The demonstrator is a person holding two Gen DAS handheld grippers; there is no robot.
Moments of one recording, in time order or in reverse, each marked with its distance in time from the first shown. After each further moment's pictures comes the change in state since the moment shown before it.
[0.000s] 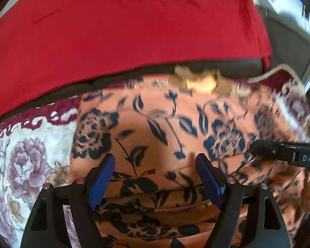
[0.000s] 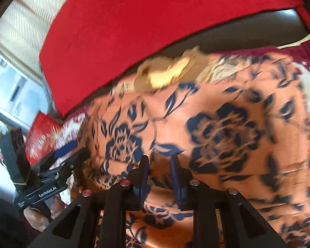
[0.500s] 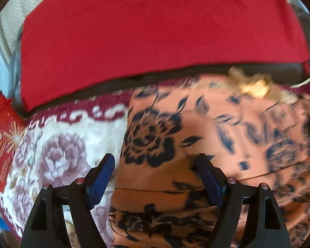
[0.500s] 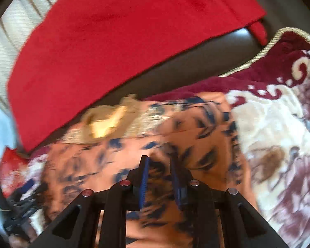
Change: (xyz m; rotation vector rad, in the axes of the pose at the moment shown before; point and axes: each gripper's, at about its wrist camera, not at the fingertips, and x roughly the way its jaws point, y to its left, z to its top) left arm 0.016 0.036 0.003 -0.095 0.011 0.265; right arm -0.029 -0.057 0.031 0.124 -0.217 -0.277
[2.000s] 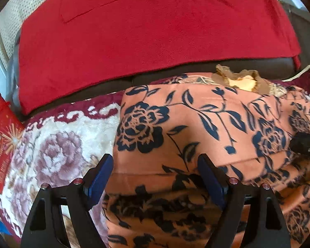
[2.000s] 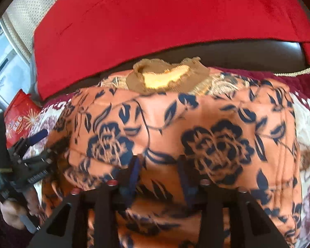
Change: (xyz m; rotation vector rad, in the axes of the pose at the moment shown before) left arm -0.020 -0.012 -0.011 0.031 -0.063 -0.042; right arm -0.012 0.072 -0.047 -0.290 0.135 0.118
